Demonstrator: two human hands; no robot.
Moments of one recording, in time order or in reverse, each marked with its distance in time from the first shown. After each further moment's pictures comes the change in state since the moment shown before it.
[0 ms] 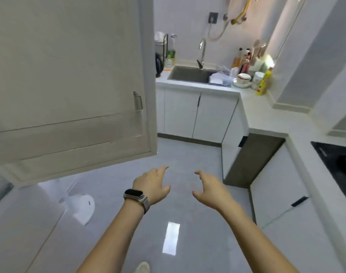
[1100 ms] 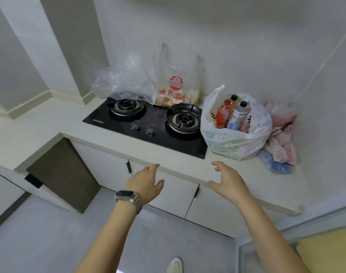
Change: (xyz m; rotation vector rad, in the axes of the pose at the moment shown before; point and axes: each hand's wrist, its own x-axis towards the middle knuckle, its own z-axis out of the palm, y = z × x) left_hand 0.095 0.452 0.131 0.105 -0.457 1.300; right_hand -0.270 0.282 -0.050 0.372 0.744 1.381
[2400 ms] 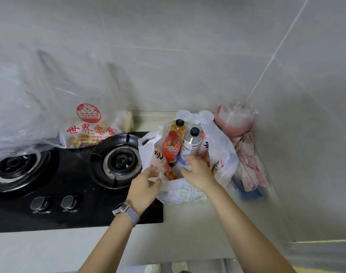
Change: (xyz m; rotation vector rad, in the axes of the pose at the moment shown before) left_hand 0.346 0.153 0.032 -0.585 -0.174 0.132; right_hand 0.302 0.092 -0.075 0.225 0.075 0.301
